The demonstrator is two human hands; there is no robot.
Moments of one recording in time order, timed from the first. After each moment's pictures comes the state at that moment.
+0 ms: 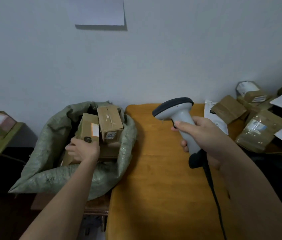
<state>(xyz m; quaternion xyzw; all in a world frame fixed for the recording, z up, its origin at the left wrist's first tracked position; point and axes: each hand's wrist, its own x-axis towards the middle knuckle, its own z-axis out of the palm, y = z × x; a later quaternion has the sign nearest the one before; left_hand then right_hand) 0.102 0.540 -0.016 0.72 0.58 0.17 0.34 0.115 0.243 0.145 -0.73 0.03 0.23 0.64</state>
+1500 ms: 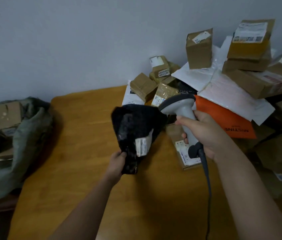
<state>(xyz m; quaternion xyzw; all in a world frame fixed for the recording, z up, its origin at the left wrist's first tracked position) 0.110 0.060 -0.075 0.69 0.34 -0.14 0.62 0.150 -0.171 0.095 -0.73 0.12 0.16 0.66</state>
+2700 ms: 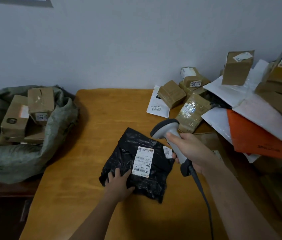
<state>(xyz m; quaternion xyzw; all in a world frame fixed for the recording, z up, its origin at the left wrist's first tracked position) 0.029 0.175 -0.135 0.93 0.11 -0.31 0.13 0.120 -0.027 0.078 -0.76 0.10 0.29 0.57</state>
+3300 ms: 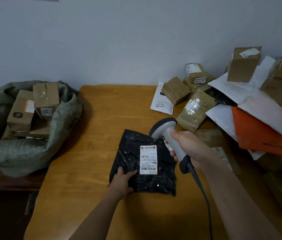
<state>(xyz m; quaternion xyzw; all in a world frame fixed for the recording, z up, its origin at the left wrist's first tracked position) 0.018 0.184 -0.138 0.91 0.10 -0.31 0.24 0.117 -0.011 0.073 -0.75 0.13 0.32 0.57</state>
